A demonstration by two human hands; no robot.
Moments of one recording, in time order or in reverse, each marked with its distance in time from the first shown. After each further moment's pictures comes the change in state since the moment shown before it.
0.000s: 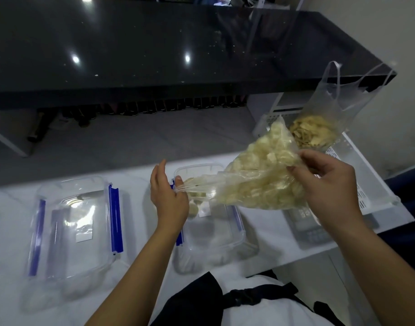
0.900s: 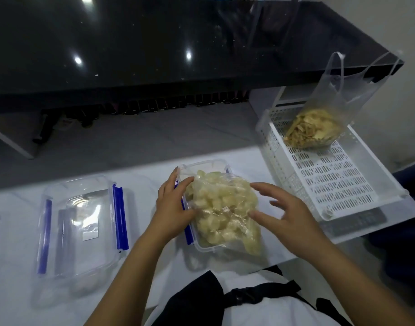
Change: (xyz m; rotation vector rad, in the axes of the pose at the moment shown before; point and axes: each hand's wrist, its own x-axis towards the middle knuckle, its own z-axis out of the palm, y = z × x) left_hand -0.011 0.002 -0.043 0.286 -0.562 0.126; right_hand -0.054 0.026 0.029 -0.130 -0.467 0.109
